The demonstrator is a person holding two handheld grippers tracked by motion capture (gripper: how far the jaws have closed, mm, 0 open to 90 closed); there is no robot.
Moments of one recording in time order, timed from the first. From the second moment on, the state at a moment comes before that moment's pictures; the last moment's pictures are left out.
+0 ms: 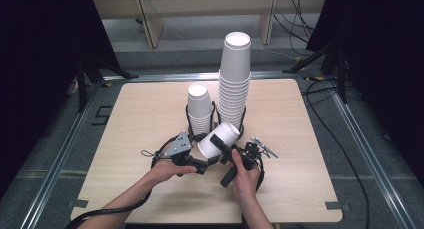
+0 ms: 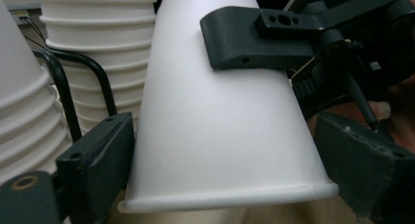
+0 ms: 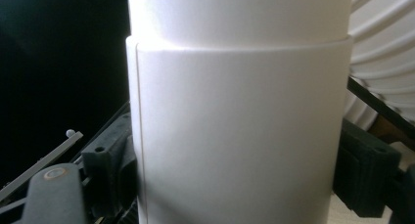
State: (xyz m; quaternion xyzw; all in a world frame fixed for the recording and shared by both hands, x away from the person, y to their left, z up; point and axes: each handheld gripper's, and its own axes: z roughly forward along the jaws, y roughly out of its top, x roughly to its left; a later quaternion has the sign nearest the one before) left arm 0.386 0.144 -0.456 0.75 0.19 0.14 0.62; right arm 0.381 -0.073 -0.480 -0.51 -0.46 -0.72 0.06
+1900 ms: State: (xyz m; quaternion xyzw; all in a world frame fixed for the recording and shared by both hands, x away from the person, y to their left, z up) left arm 0.384 0.146 -0.449 0.76 0.15 0.18 0.61; right arm 0.382 -0.074 -0.477 -0.49 -0.46 -0.74 0.09
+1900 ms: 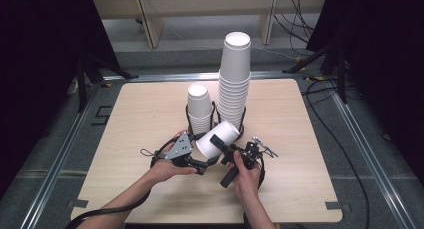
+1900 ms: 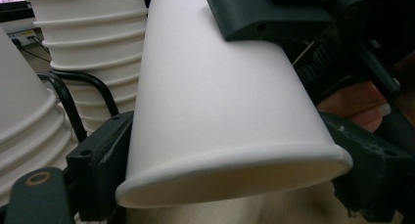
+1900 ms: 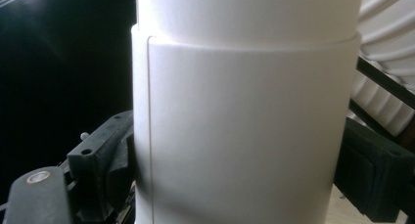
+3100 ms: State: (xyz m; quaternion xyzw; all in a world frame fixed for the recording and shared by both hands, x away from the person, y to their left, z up) left arm 0.393 0.174 -0.431 0.77 0.15 0.19 0.59; right arm 0.366 -0.099 -0.480 -0.47 -0.48 -0.74 0.06
